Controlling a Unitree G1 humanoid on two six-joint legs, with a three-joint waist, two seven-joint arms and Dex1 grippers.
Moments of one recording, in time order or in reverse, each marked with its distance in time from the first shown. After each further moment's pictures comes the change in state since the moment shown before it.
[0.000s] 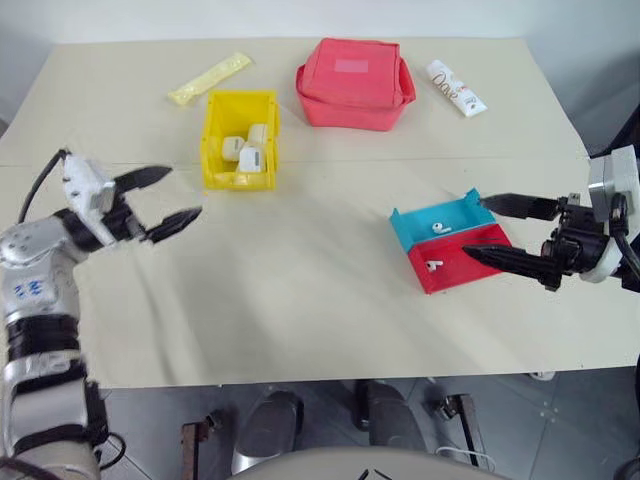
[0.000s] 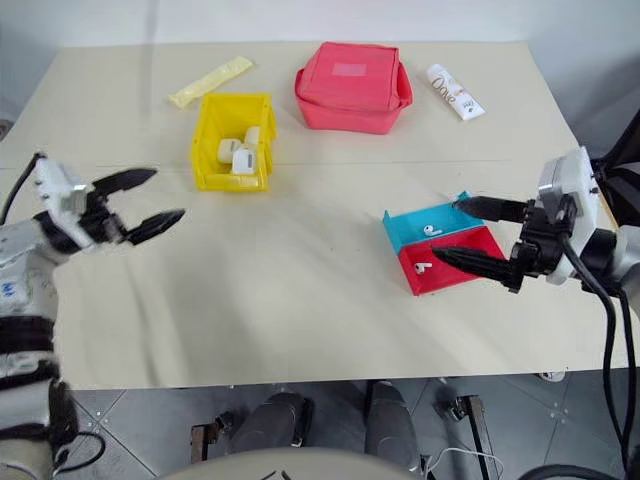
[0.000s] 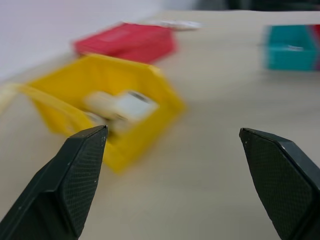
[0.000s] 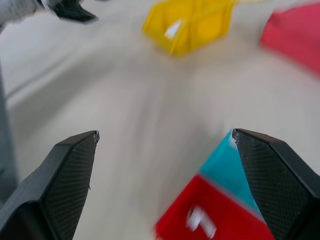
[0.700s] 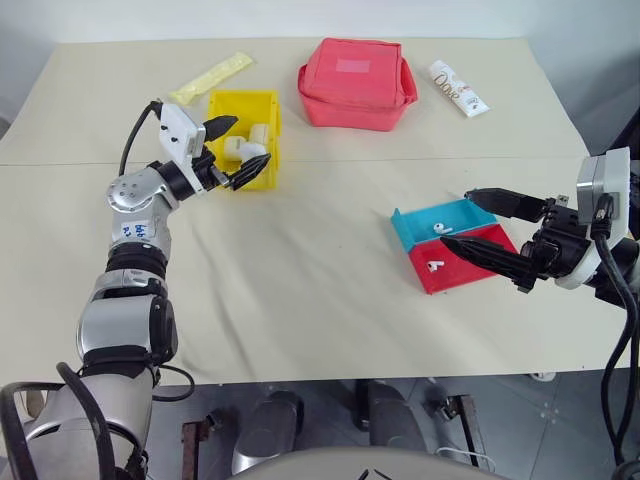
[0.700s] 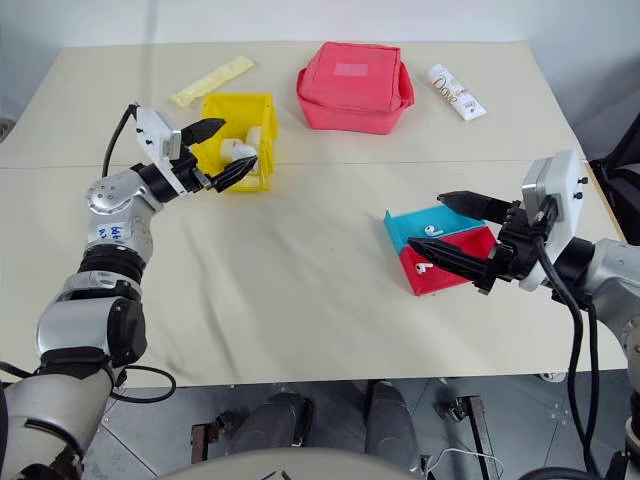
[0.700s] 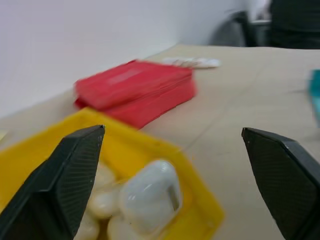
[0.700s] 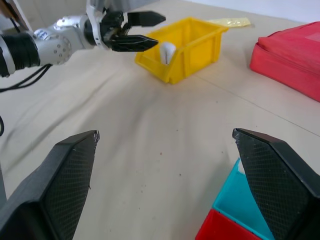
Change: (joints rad) left arm -0.608 -0.321 -0.144 0.636 0.251 -0.380 0.234; right arm -0.049 0.144 -0.047 -0.209 0.156 0.087 -0.338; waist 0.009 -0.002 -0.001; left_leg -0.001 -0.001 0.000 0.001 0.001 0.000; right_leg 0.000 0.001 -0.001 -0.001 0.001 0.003
